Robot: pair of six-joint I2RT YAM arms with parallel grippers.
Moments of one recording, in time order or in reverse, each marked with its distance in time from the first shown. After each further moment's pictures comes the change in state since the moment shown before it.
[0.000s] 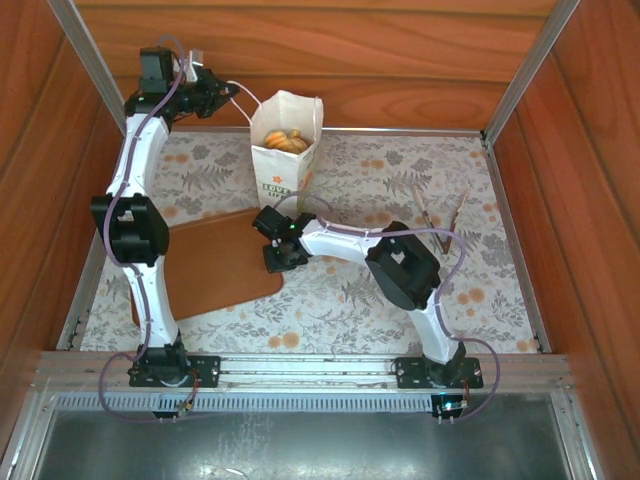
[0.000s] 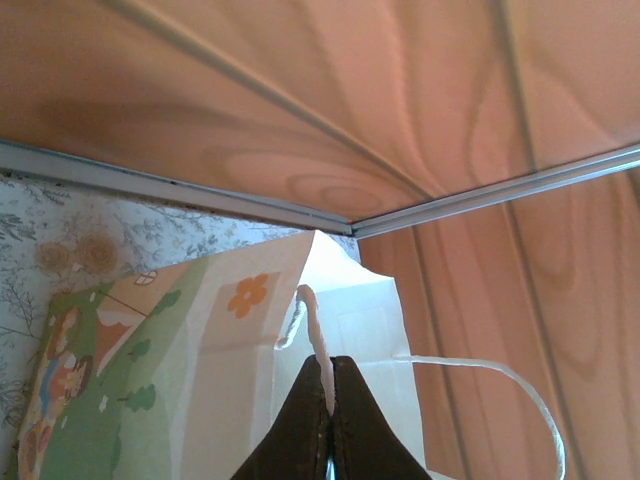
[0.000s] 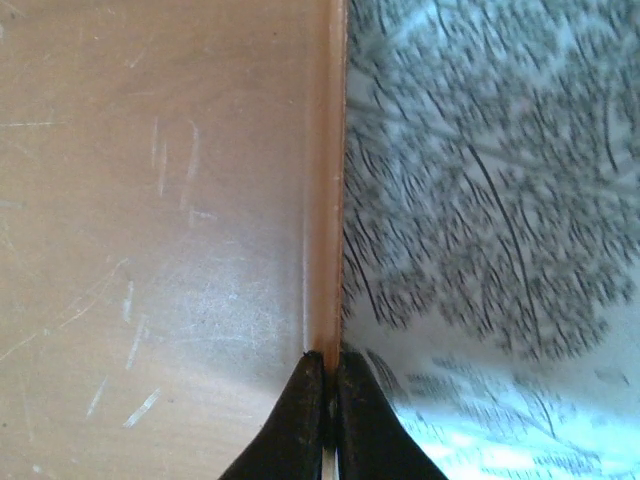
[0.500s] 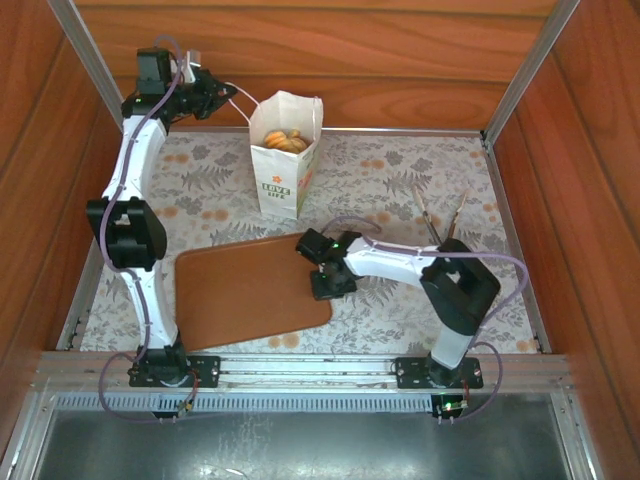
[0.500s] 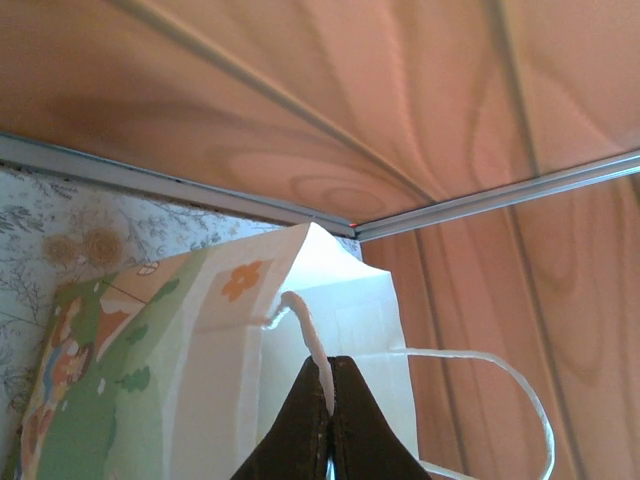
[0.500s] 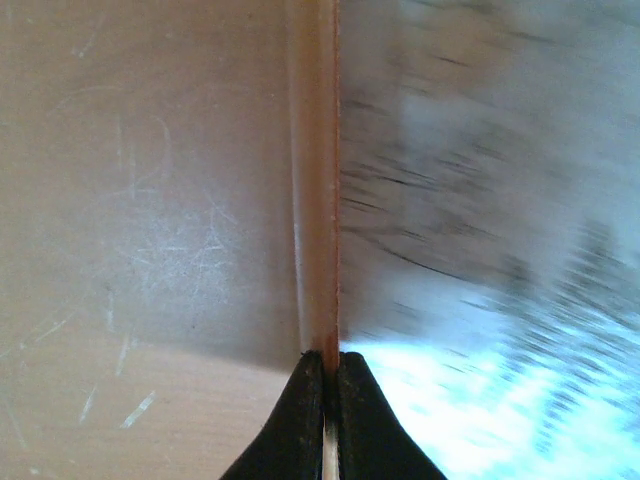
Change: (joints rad) left arm 0.000 -0.065 -0.065 -0.001 -0.024 -0.003; right arm -0.054 -0.390 -0.463 -0.146 0.004 0.099
